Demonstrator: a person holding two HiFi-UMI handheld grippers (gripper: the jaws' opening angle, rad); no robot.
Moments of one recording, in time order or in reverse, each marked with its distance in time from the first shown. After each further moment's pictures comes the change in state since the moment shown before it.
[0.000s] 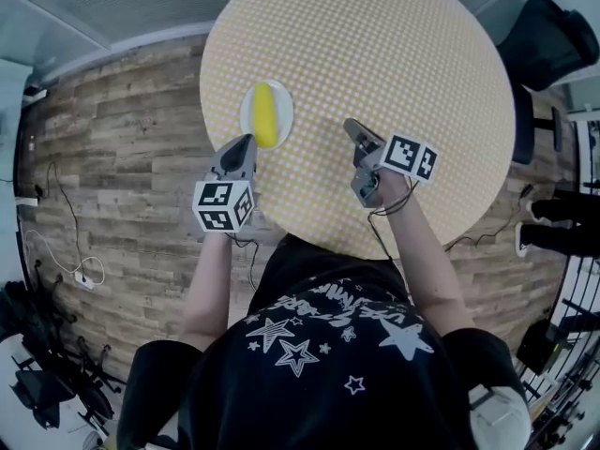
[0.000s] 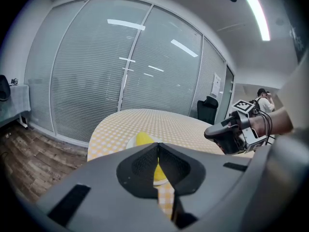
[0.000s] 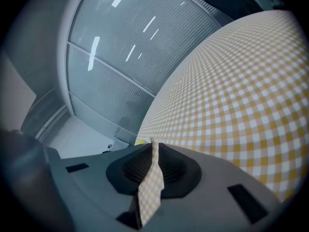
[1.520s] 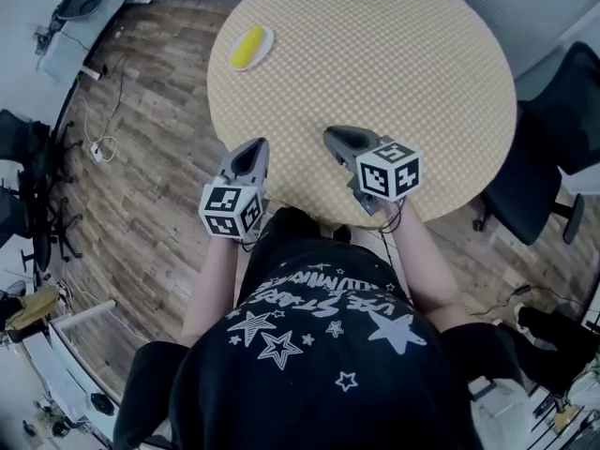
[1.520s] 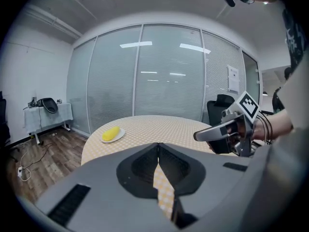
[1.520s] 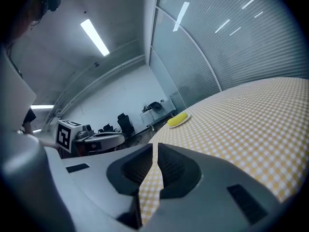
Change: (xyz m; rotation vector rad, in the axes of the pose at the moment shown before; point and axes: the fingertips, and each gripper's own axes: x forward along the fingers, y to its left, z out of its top) left arm -0.068 -0.314 -0.024 -0.030 -0.091 0.439; right arm -0.219 -0.021 -0.021 -0.807 0.423 0.565
